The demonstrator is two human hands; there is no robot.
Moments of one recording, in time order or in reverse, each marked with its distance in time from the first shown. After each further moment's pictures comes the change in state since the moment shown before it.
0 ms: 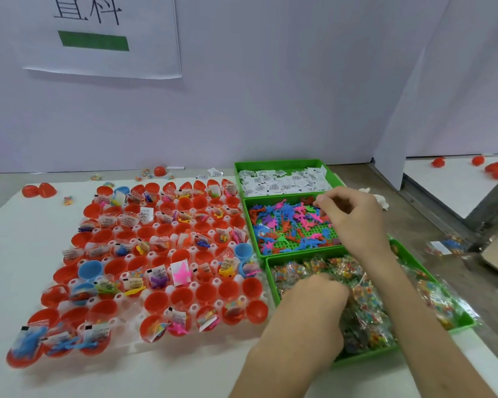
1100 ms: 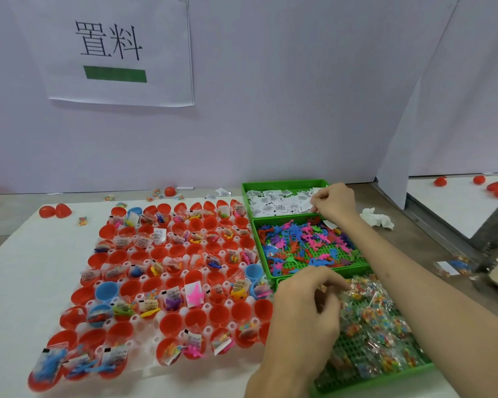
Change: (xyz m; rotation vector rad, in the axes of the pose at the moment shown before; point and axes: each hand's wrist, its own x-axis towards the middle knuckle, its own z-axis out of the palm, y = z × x) left_hand -0.009 -0.011 -0.010 -0.638 0.509 -0.021; right_hand 0.112 0.042 0.046 -0.331 -0.119 0.217
